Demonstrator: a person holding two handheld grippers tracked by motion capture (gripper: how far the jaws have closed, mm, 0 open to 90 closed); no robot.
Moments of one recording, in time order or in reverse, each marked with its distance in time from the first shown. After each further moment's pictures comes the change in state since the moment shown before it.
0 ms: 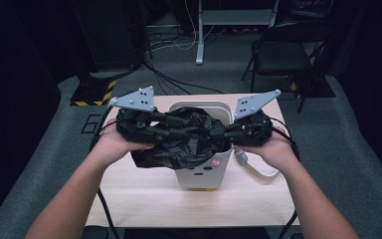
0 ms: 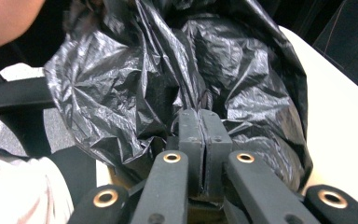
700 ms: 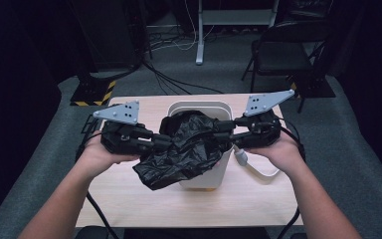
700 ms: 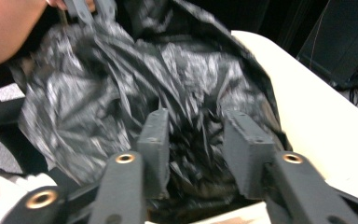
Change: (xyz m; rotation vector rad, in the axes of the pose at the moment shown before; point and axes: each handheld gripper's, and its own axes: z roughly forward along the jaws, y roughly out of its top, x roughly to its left) left arm -0.012 -0.028 -0.009 0.041 -0.110 -0.038; right arm 0.003 0.000 -0.016 -0.077 -0.034 0.038
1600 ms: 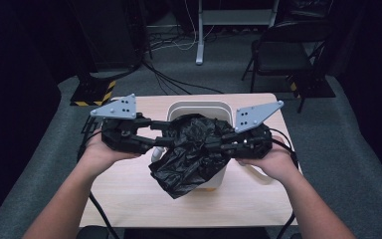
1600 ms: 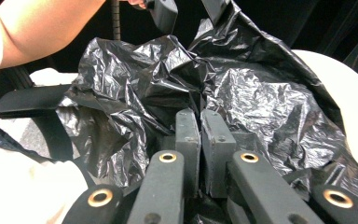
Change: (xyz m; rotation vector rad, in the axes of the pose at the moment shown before) left arm 0.002 -0.002 -0.010 -0.073 0.131 -0.027; right arm 0.028 0.002 0.012 0.000 0.114 -0.105
